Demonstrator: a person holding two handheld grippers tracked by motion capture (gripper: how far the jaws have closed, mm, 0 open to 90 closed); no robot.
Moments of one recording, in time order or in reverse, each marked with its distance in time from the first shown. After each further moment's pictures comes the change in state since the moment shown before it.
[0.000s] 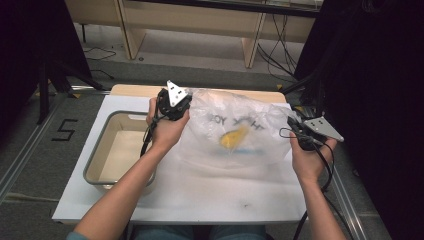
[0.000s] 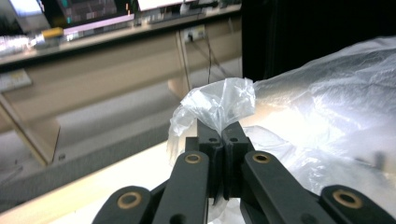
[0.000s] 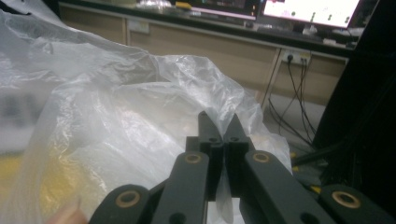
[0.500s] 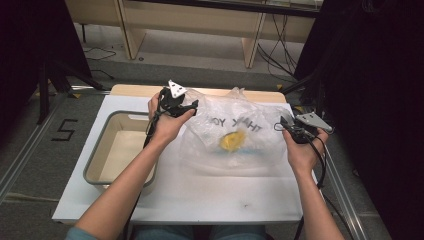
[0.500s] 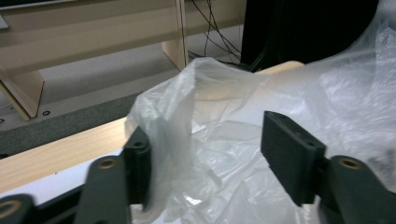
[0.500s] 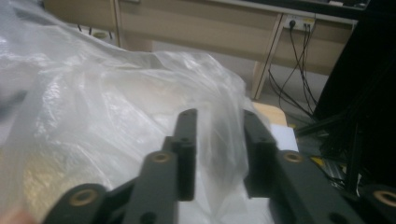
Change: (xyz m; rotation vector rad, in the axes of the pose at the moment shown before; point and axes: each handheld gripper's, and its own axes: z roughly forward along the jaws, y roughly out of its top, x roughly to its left) left arm 0.008 -0.002 0.010 0.106 -0.017 -0.101; right arm -0.009 -0.010 0.031 0.099 -0.011 0.037
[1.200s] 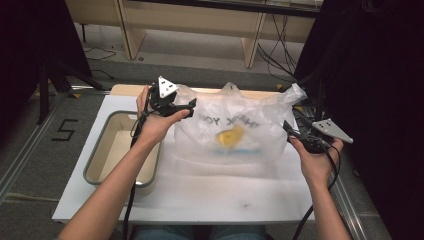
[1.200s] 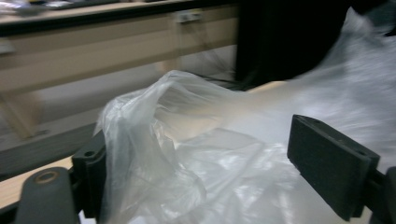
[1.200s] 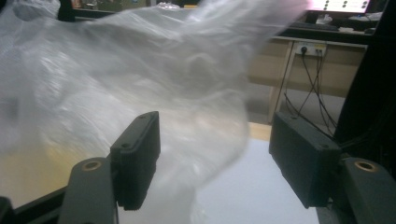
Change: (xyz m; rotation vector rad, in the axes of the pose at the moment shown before) left arm 0.003 0.013 -0.037 -0.062 -0.139 0.010; right arm -0.007 0.001 -0.041 -0.114 0.087 0.040
